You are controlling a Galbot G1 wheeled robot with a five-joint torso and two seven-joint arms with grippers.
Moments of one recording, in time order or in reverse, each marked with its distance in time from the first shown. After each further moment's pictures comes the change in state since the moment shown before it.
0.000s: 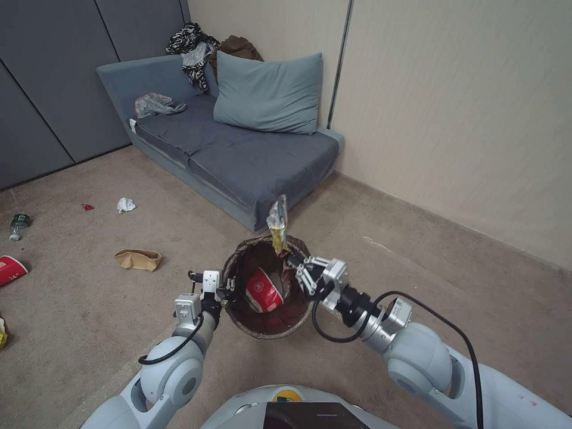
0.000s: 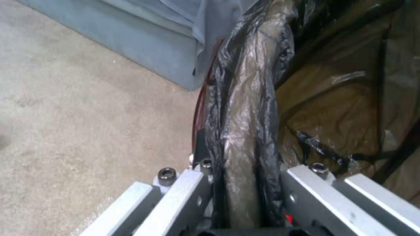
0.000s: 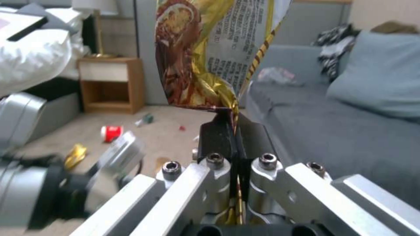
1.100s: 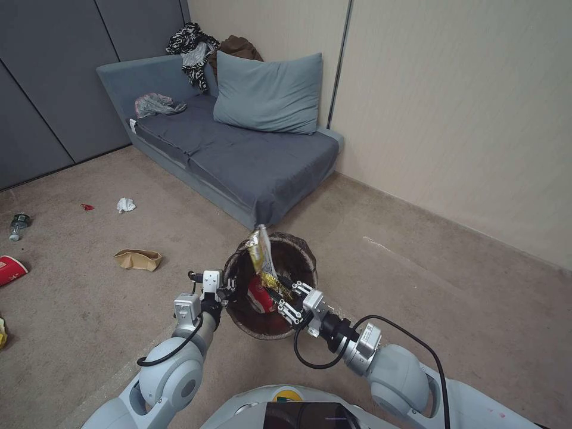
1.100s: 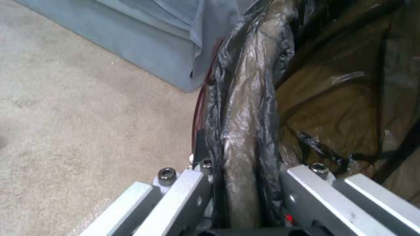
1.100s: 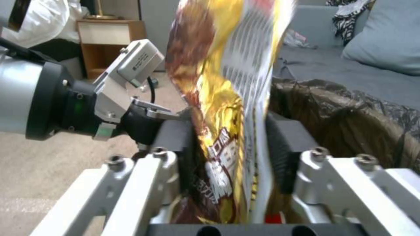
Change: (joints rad) left arm 0.009 -0.004 -0.004 -0.021 -0.009 0.006 -0.002; right arm 0.002 0.039 -0.170 -0.114 -0.128 -0.007 0.034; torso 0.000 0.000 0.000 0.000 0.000
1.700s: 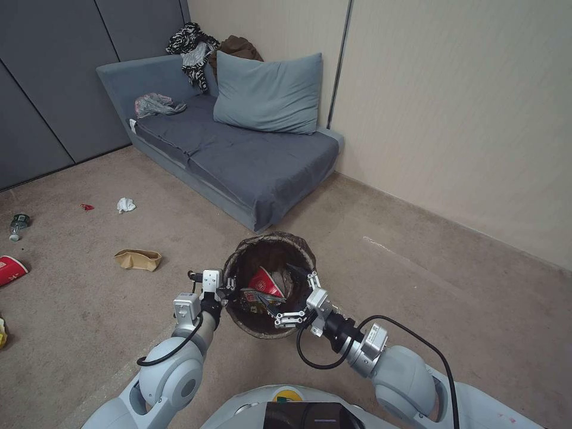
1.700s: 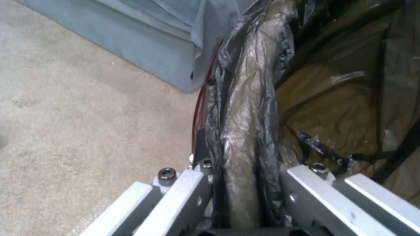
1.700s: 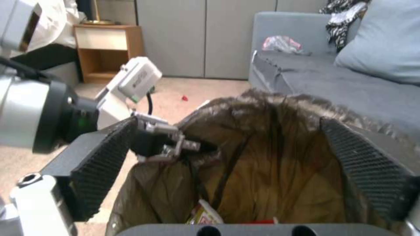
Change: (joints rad) left arm 0.001 -0.007 -0.004 0.000 -0.001 0.000 0.000; right arm -0.036 -0.024 0.047 0.056 0.003 -0.002 0.013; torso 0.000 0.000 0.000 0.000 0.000
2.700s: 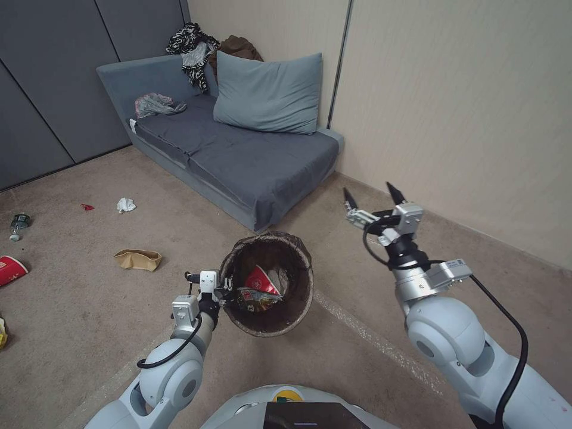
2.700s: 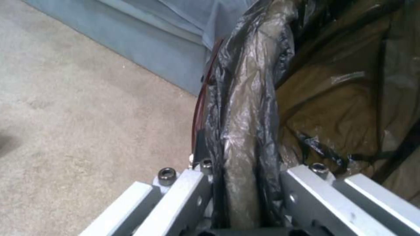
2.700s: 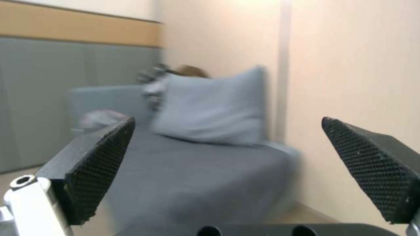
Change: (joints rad) left arm 0.016 -0.017 -0.017 0.017 0.036 -0.030 0.005; right arm -0.066 0.188 0.548 0.091 0.130 -0.149 0.337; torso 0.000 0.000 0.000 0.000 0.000
